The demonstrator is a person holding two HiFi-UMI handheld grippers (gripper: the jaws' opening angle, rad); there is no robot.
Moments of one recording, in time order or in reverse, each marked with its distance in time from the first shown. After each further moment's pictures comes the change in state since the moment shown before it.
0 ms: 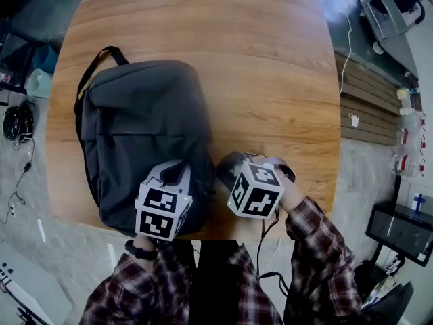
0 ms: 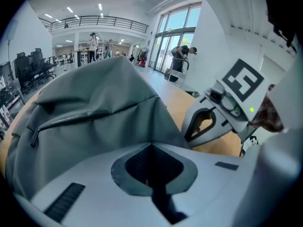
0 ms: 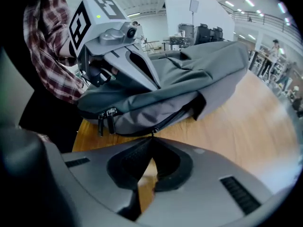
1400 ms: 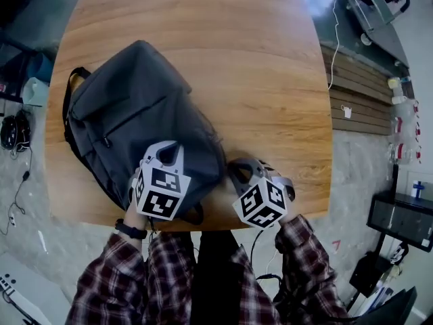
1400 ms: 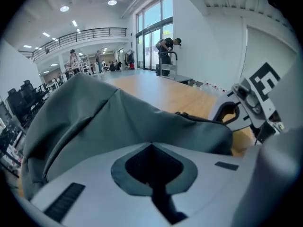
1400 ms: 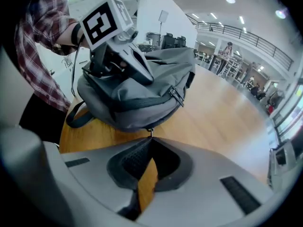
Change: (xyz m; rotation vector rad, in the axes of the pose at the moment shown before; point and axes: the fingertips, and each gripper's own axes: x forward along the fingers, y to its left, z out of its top) left arm 0.008 0.014 0.019 0.263 0.010 0.077; right arm -0.020 0.005 -0.042 0.231 -0.082 -0.384
